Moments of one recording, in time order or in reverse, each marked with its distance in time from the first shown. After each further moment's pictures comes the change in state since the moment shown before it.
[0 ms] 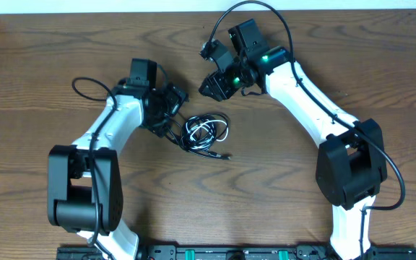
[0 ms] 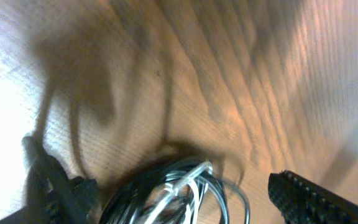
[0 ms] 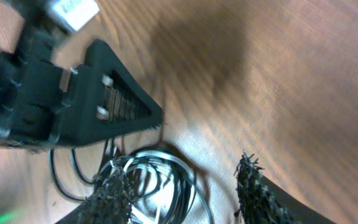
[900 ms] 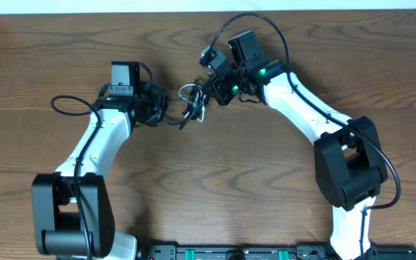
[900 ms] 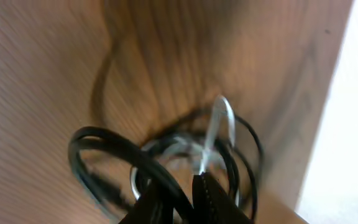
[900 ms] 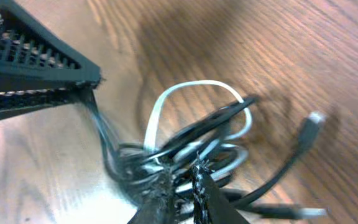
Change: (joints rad) left arm 0.057 -0.147 -0.122 0.195 -0.035 -0.291; right arm 0.004 -0.010 -0.163 0.254 -0.014 -0.018
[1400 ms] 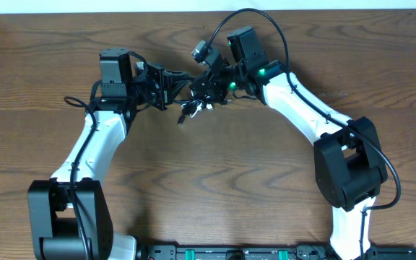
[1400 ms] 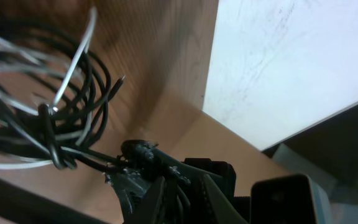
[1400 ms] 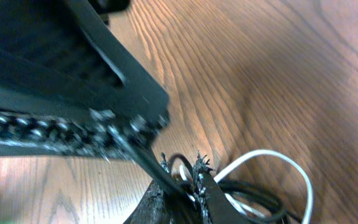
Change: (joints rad) left arm 0.030 -0.034 -0.008 0.324 0.481 -0.215; right arm 0.004 0.000 0.003 0.114 -0.169 -0.008
